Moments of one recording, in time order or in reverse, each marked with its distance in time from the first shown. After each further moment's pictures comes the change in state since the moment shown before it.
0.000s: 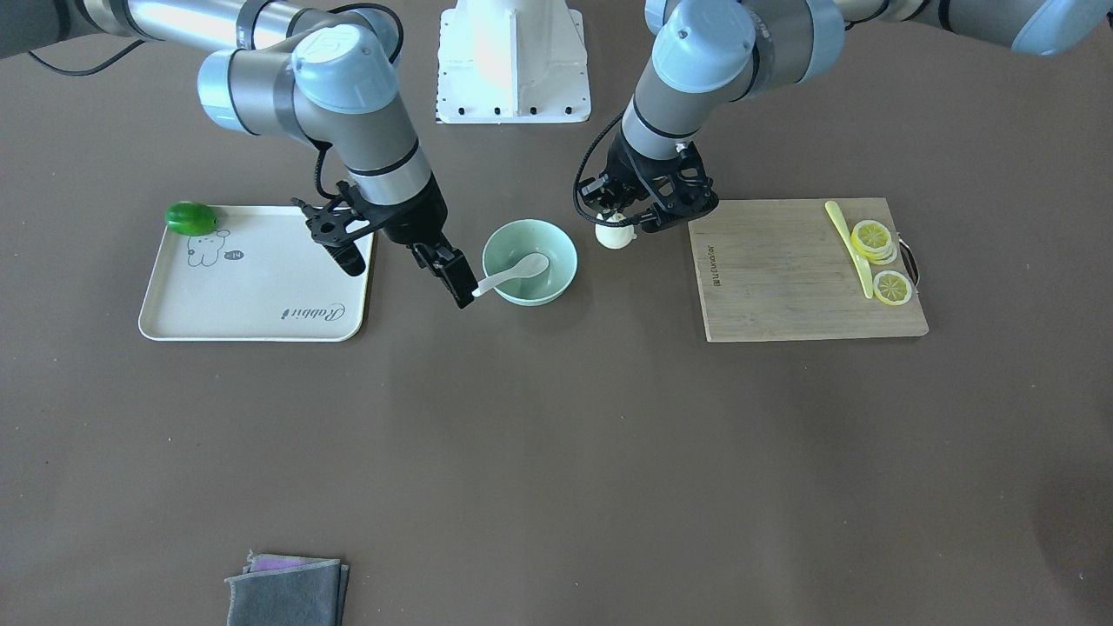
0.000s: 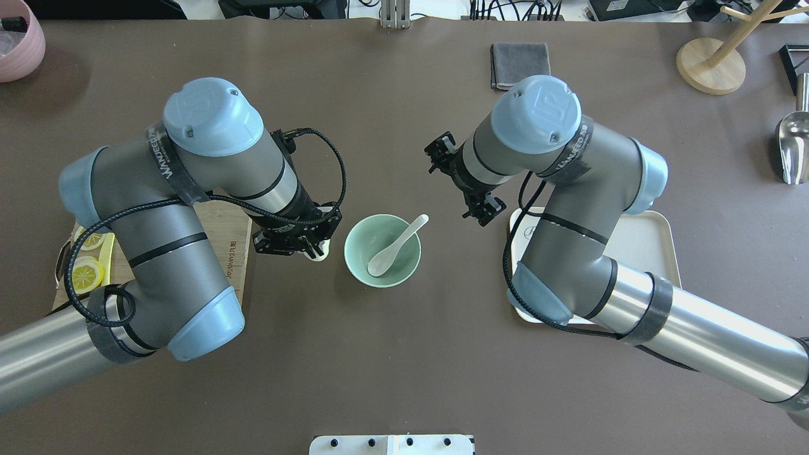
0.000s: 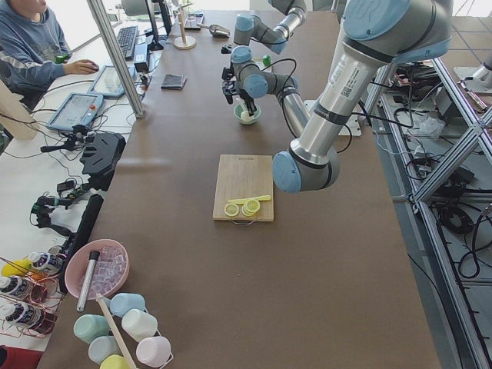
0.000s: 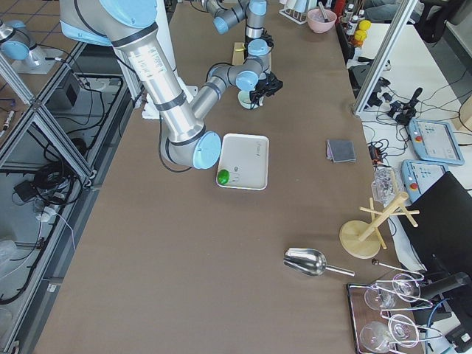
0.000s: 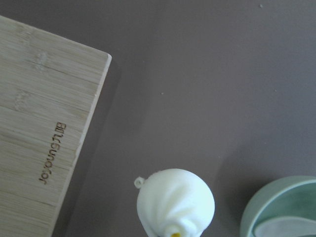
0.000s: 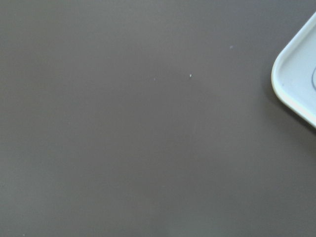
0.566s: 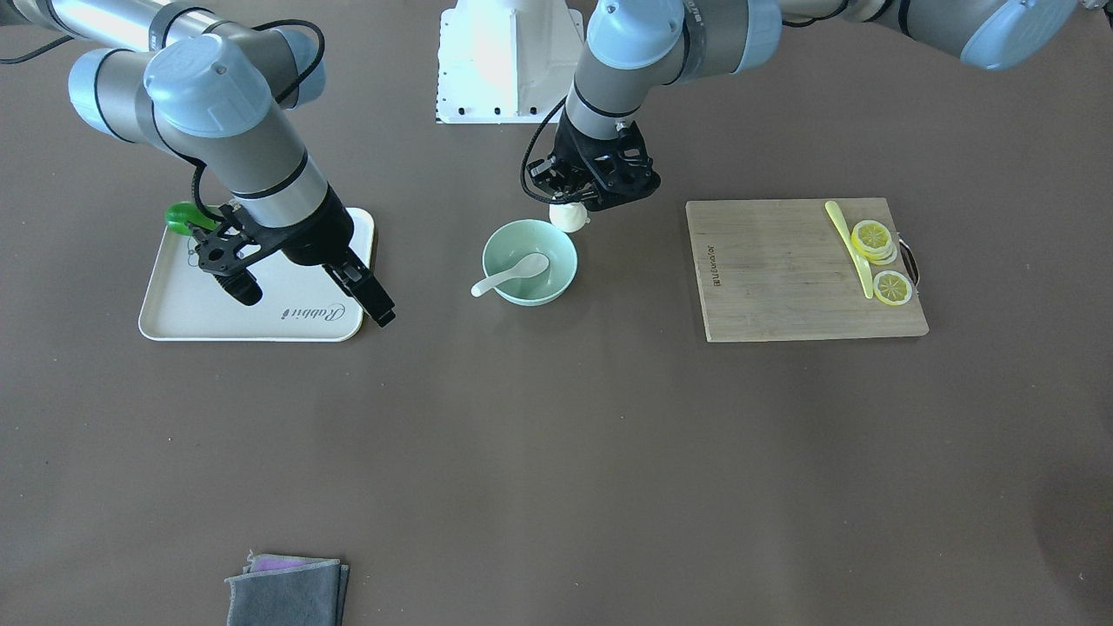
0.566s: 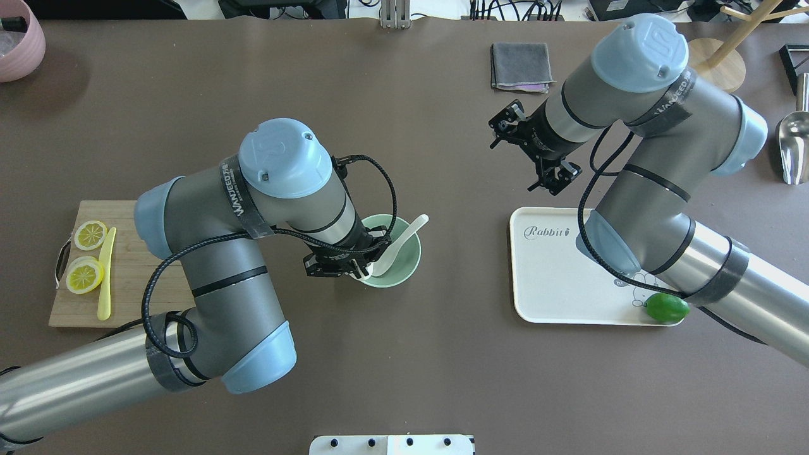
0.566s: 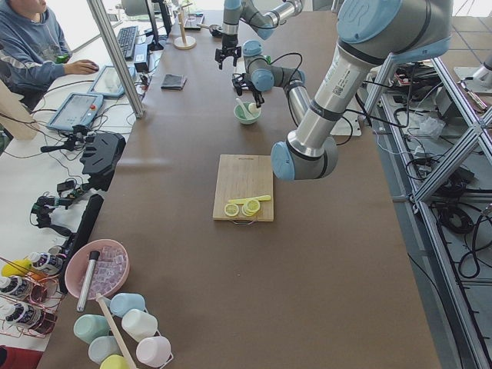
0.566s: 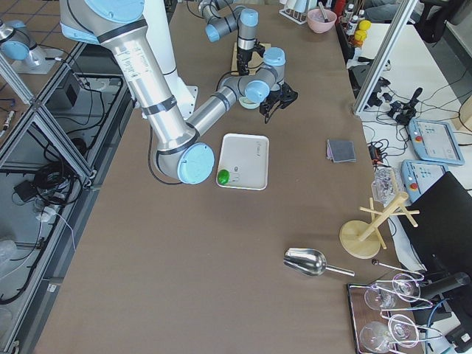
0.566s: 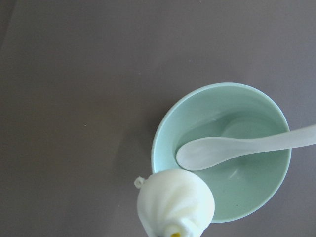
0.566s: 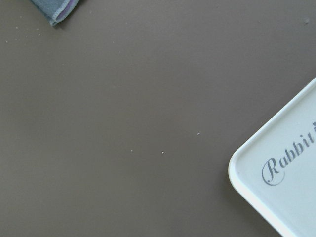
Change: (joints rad) left arm 0.098 -0.096 0.093 -0.053 0.092 -0.069; right arm 0.151 -0.106 0.032 -0.003 0.162 -0.197
